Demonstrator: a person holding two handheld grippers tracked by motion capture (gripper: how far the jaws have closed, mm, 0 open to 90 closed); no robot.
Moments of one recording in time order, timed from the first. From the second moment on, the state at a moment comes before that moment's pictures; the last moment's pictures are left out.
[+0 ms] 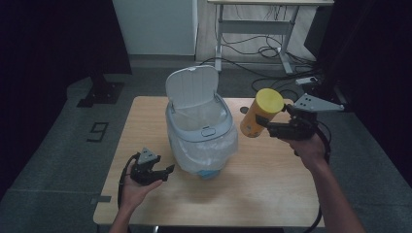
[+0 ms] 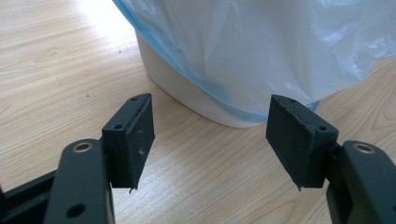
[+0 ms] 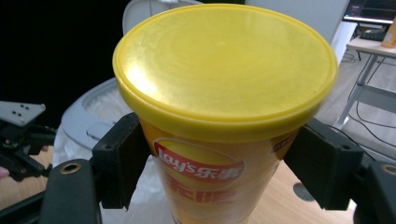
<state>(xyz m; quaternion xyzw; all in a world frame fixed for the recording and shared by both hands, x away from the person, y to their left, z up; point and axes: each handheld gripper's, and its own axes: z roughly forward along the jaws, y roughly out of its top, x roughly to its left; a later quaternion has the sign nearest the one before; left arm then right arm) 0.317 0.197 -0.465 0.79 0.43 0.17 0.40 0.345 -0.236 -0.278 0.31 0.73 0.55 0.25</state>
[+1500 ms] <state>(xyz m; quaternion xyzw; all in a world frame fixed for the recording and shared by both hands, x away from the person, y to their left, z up) 0.320 0.205 -0.466 0.79 0.43 0.16 0.40 0.390 -0.126 -0.239 0.24 0.77 0.56 0.19</state>
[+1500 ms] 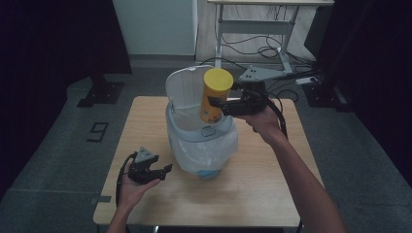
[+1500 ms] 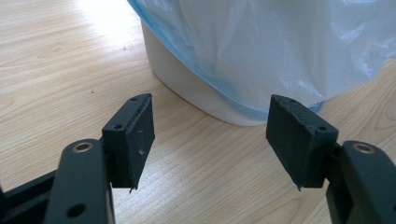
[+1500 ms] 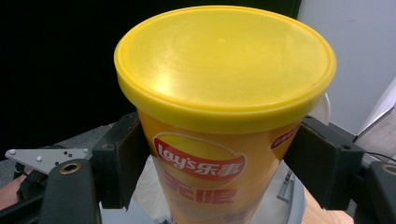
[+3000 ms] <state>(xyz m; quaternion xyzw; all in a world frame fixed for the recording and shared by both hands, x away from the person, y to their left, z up) 0.317 0.215 -0.463 0.78 0.44 0.17 0.41 0.426 -0.096 -0.264 0.25 0.78 0.55 0.19</state>
